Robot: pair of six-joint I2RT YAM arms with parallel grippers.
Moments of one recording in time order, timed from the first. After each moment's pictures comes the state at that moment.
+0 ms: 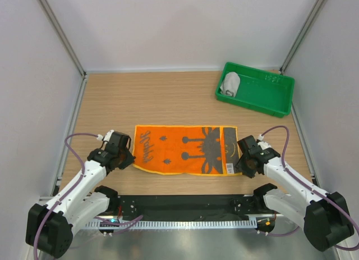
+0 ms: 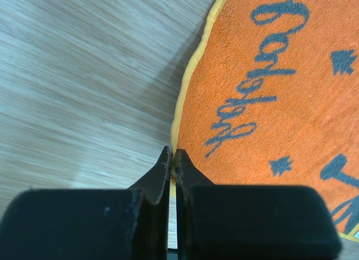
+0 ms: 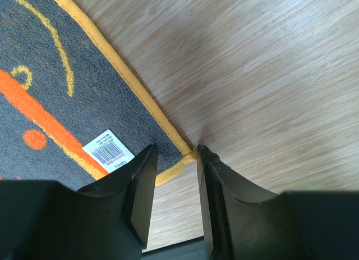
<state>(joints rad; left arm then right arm) -0.37 0.89 0.52 -0.69 -0.18 -0.94 0.39 0.94 0.44 -0.78 0.21 1.02</state>
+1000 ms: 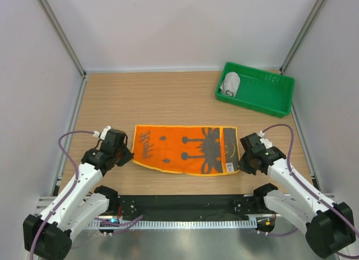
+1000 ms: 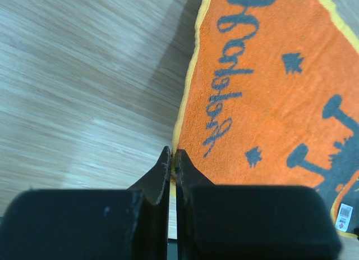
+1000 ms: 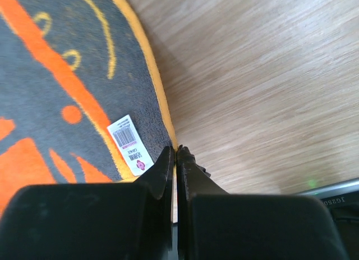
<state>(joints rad) -0.37 0.82 0.59 -0.76 -0.17 -0.94 0.39 0.88 0.50 -0.85 0.17 0.96</state>
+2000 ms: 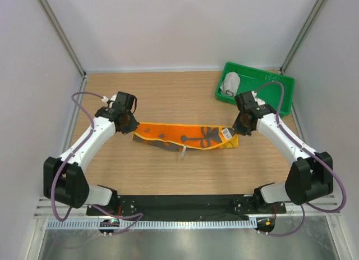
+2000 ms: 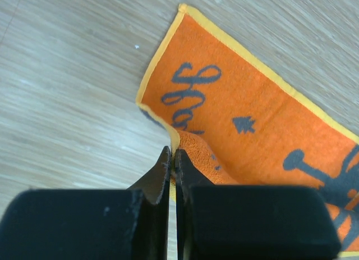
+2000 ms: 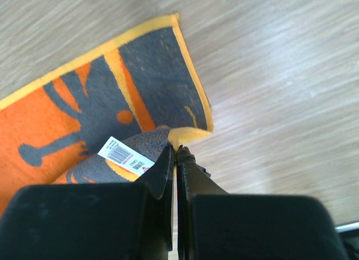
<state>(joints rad) -0.32 1.33 1.07 -0.77 -0.24 -0.80 0.30 1.35 1.06 -0.85 0.24 0.77</state>
